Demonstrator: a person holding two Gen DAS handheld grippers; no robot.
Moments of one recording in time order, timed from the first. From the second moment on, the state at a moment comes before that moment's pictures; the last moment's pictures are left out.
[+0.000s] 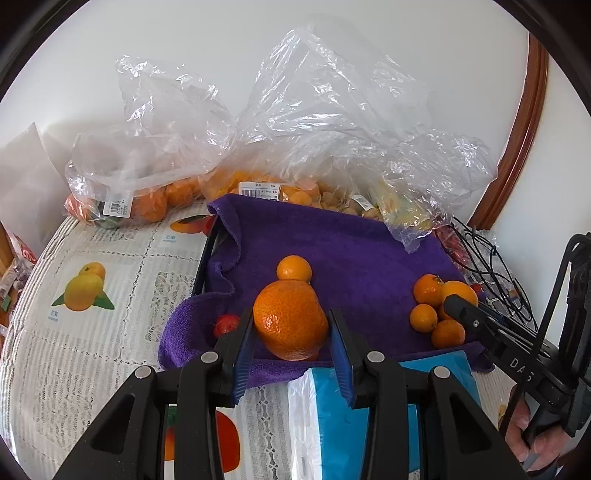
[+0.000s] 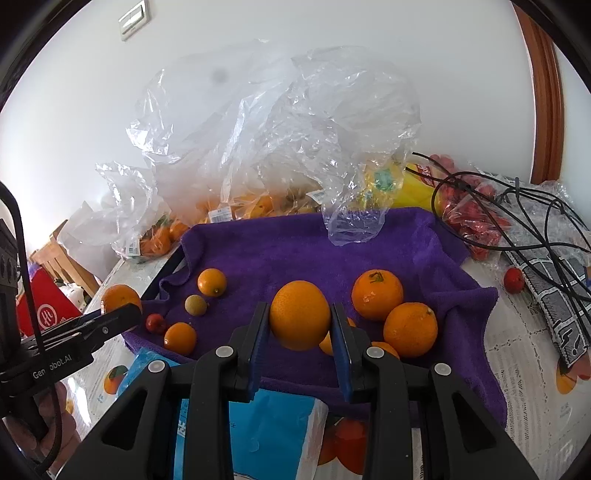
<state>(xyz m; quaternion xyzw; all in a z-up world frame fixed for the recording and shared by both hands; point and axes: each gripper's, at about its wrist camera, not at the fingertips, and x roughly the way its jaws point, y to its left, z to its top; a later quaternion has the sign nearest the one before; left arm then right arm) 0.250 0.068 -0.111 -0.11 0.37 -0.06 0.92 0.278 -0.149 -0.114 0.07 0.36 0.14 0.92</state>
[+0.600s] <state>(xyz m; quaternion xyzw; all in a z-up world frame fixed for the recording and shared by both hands) 0.255 0.067 -0.118 -0.10 0.38 -0.05 0.92 0.289 -0.142 -0.140 0.05 0.40 0.13 0.90</state>
